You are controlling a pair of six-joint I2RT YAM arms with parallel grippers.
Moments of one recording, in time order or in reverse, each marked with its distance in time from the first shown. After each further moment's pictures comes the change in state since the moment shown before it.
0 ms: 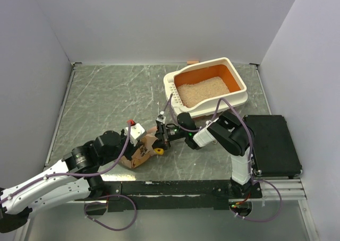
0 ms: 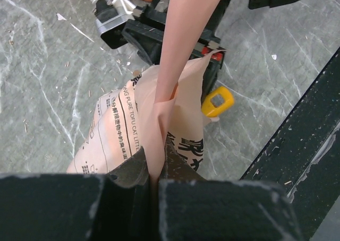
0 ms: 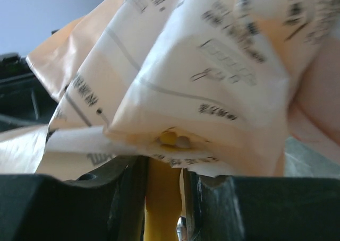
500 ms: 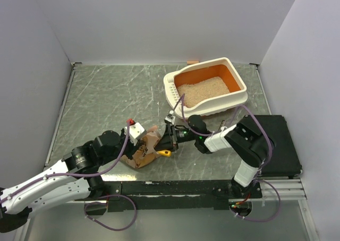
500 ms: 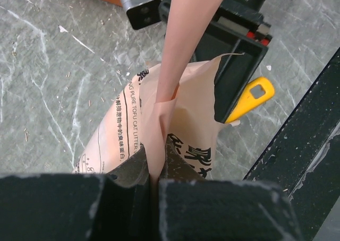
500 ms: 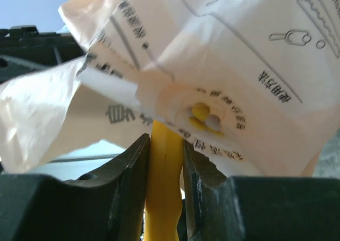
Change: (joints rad) left arm -0.004 -0.001 0.000 0.036 -0.007 0.000; right arm -0.018 -0.225 -0.169 0.009 0.045 -0.029
